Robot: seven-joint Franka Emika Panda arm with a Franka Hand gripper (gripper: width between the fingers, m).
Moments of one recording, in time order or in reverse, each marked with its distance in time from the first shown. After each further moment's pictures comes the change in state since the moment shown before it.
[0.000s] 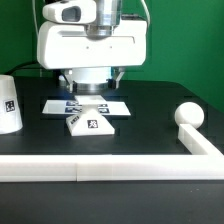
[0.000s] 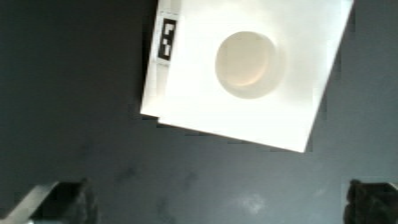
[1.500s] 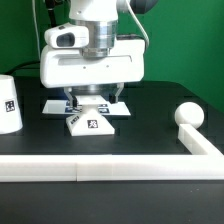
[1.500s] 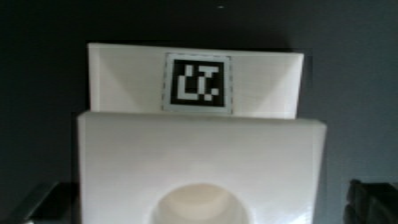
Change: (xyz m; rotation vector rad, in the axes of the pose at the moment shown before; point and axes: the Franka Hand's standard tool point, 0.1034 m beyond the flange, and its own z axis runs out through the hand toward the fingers) arm -0.032 -0.019 0.042 0.054 -0.022 0.160
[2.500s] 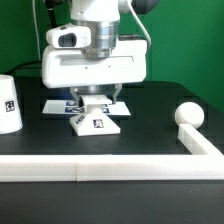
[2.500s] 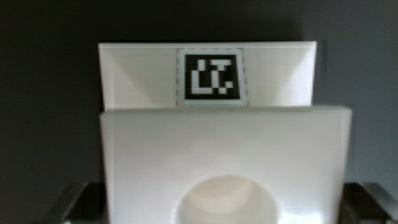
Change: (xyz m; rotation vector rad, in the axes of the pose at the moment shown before) arm 0.017 -0.014 -0.003 0.003 0.004 0.025
